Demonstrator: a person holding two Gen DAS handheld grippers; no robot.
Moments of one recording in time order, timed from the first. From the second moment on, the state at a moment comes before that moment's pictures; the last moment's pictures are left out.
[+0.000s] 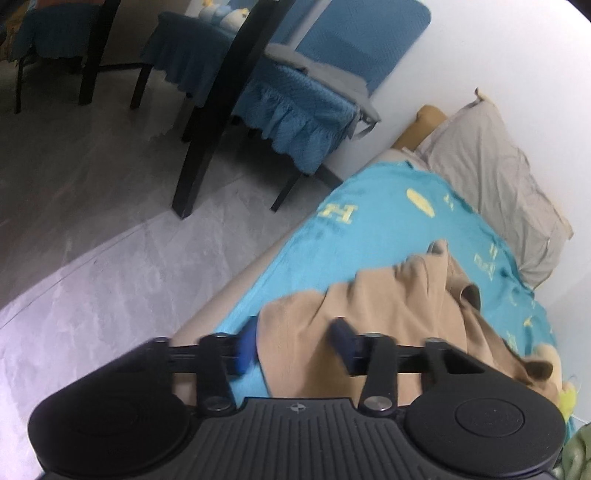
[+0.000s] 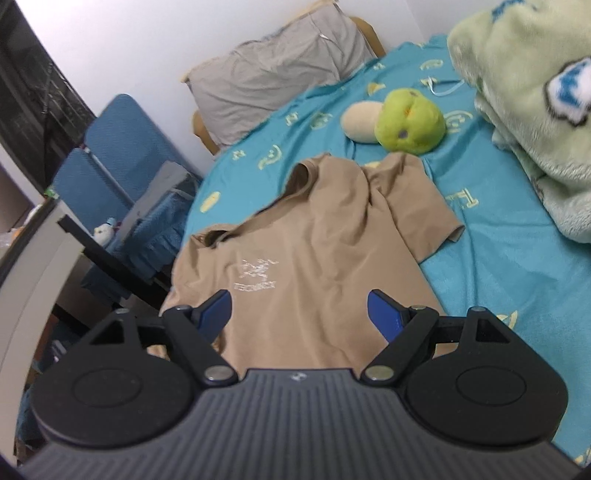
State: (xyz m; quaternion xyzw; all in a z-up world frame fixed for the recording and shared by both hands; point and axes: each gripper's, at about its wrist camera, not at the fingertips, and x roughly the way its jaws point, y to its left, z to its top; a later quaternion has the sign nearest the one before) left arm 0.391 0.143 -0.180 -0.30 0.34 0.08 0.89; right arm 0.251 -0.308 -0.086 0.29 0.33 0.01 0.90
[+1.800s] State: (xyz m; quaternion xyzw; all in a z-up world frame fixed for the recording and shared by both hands) left arm 0.153 -0.012 -0.041 -0.01 0.32 -0.02 0.95; right arm 0.227 -0.330 -0.082 0.34 0.30 -0.04 0.89
